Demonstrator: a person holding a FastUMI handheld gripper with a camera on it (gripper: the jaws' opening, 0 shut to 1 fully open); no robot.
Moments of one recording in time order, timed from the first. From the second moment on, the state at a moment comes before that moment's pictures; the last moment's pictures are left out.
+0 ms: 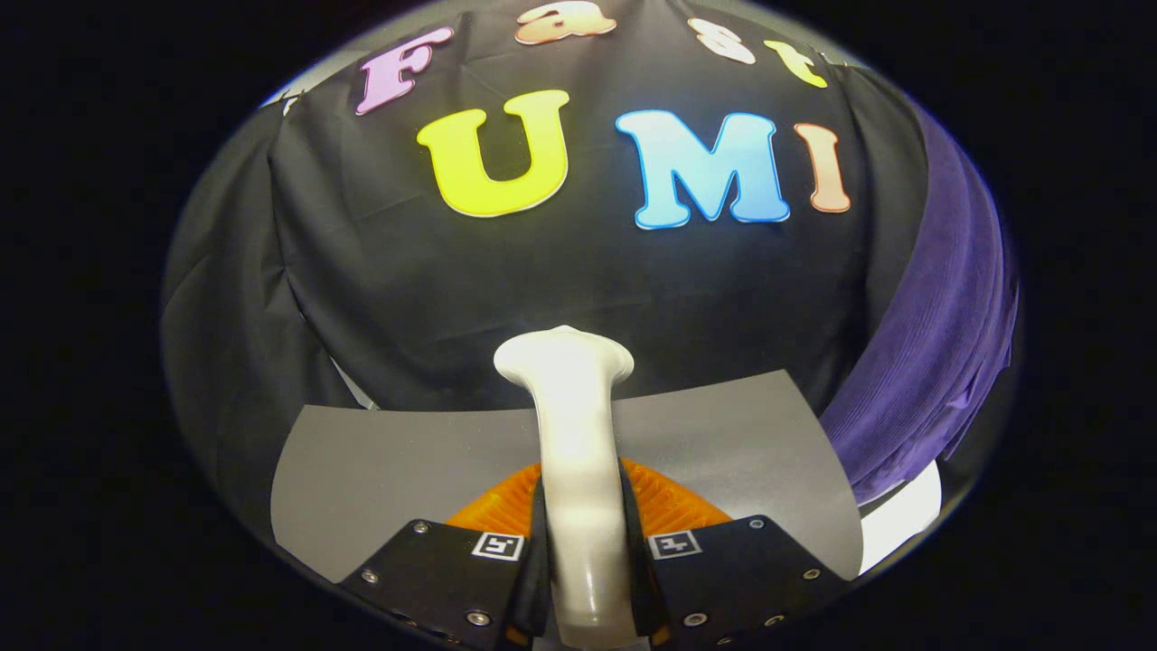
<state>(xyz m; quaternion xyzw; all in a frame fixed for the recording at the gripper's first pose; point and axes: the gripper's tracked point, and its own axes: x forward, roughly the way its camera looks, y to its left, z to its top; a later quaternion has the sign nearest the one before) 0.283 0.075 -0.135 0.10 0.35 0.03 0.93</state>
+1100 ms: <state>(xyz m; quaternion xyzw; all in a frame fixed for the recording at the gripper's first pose) 0.095 -0.169 0.067 0.06 0.06 0.00 1.00</state>
